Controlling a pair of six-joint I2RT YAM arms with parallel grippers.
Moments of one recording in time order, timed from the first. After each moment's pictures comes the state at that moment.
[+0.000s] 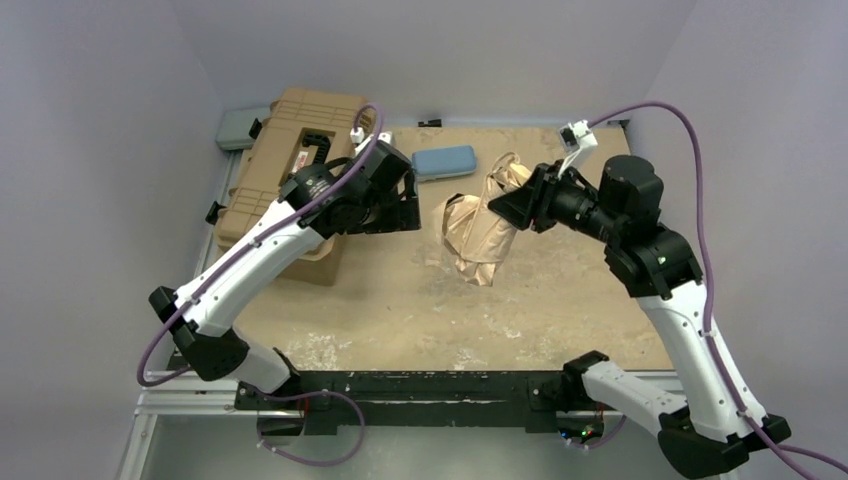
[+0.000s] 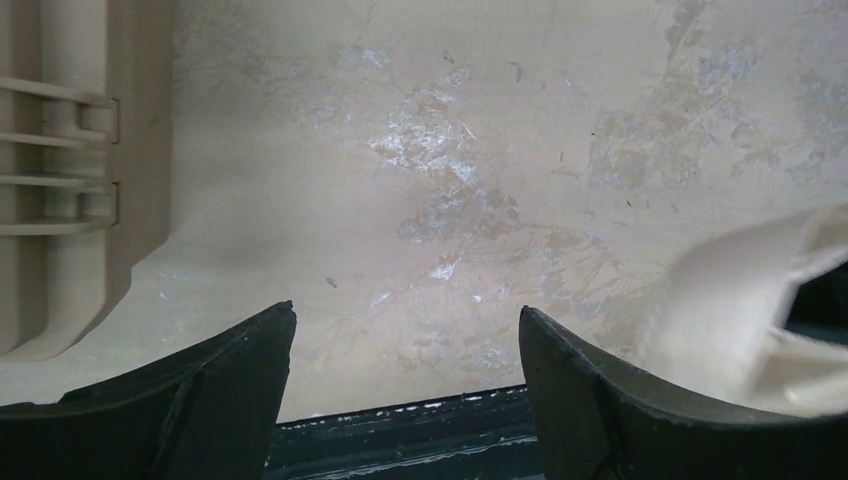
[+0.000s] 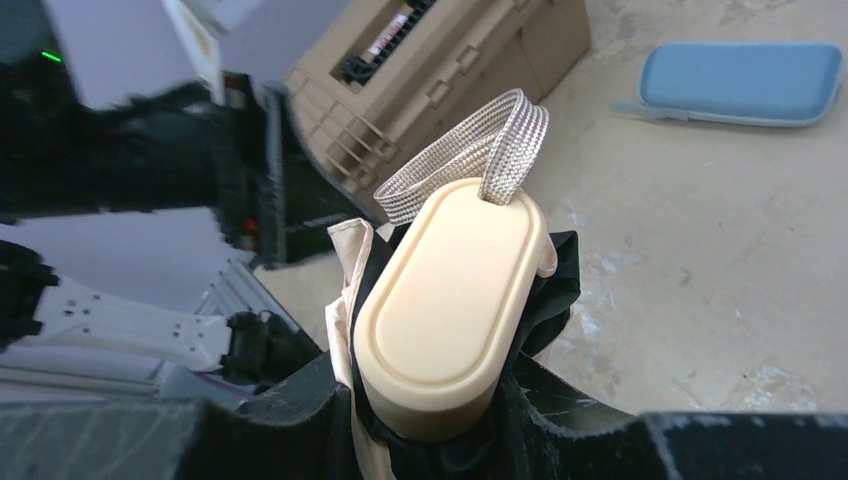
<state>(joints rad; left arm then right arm) -0.84 1.52 1.80 -1.22 -0.31 -0.77 0.40 1.00 1.42 -0.67 -0.42 0.45</state>
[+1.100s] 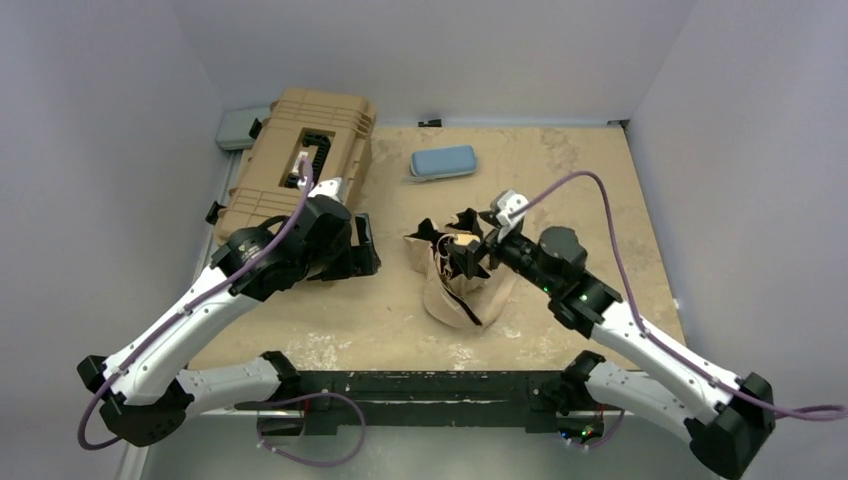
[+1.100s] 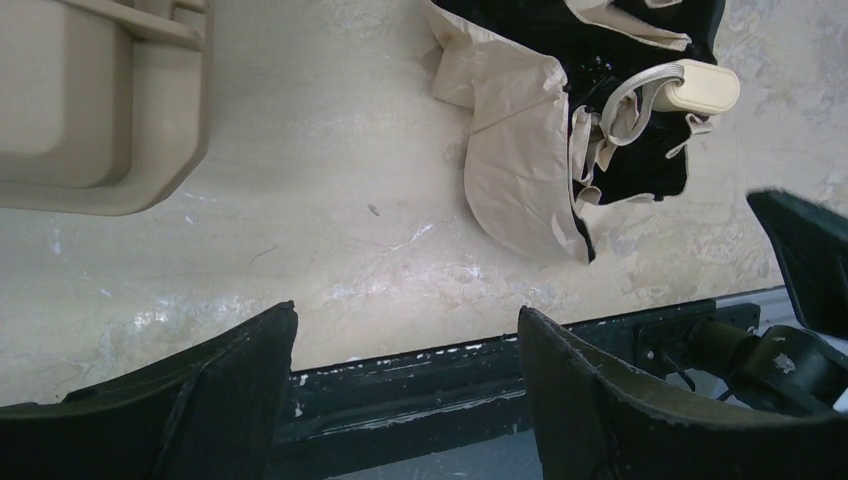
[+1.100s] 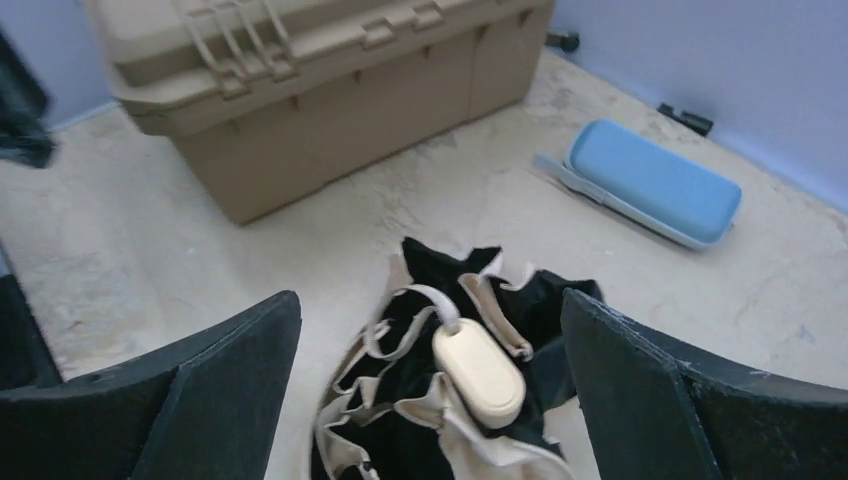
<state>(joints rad) -0.81 1.07 1.33 -1.14 -0.25 -0.81 0.69 0.93 0.68 0.13 -0.10 -0.02</state>
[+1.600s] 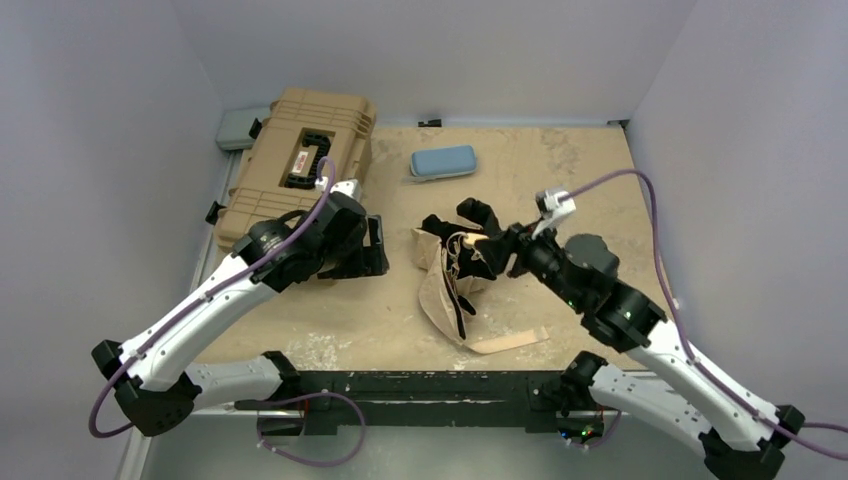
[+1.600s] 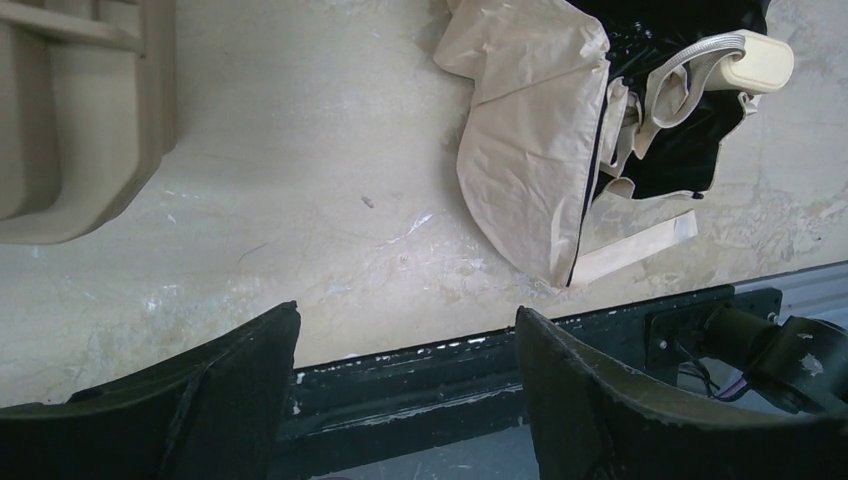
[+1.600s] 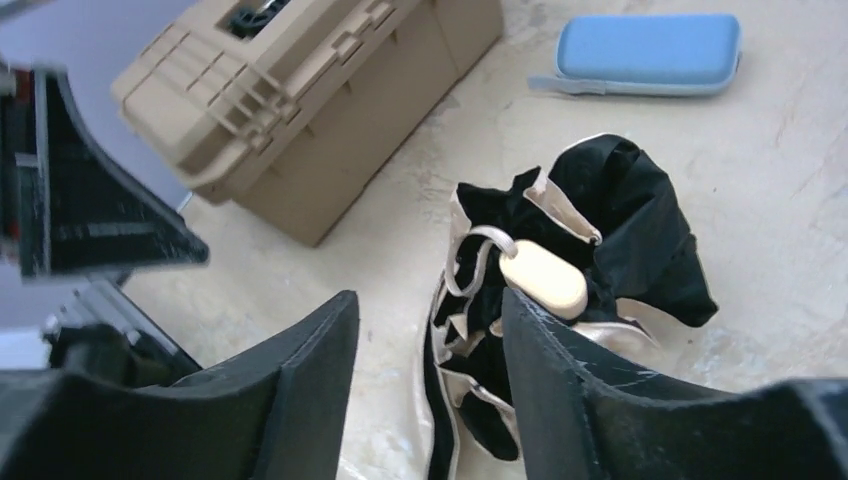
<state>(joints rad) -0.81 1.10 1.30 -1.12 -0.22 -0.79 0.79 0.65 0.76 -0.26 0.14 0.36</state>
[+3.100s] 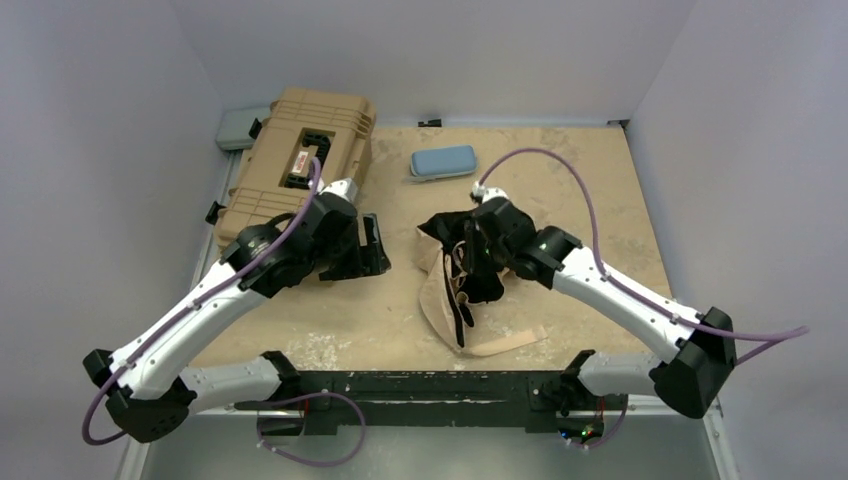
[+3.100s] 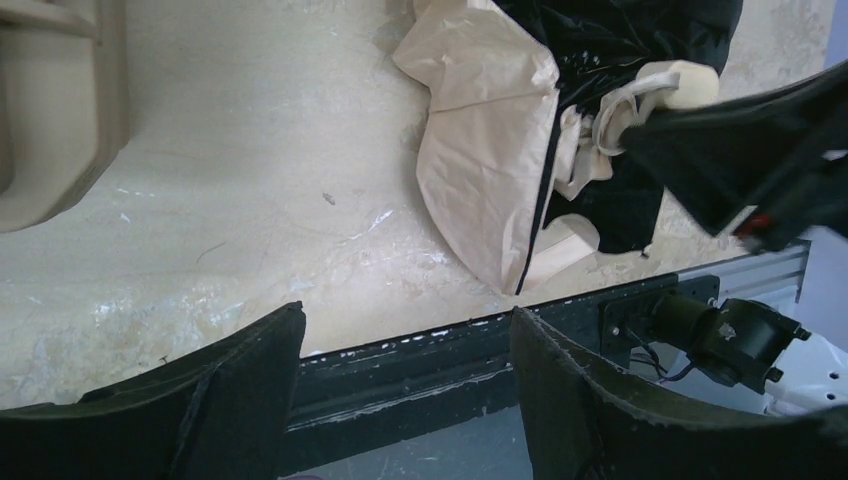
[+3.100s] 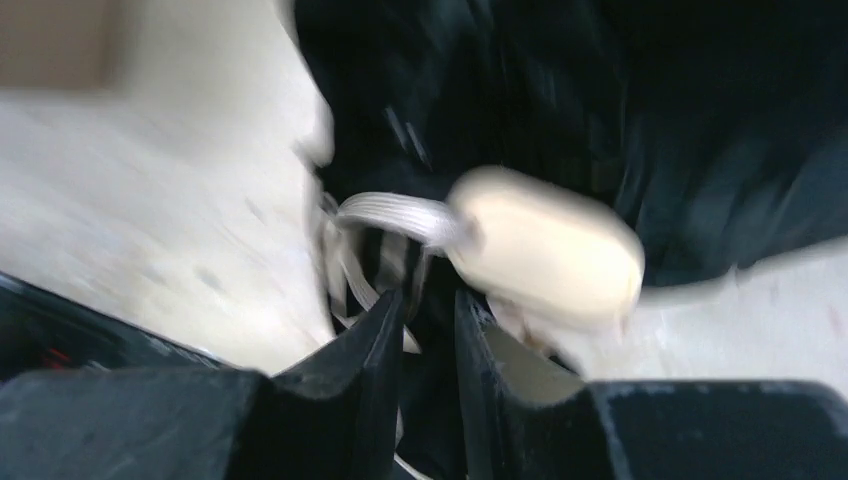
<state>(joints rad) -0.81 1.12 1.32 -1.09 -0.15 -0.83 0.77 1.25 1.17 -0.67 0.17 0.56</state>
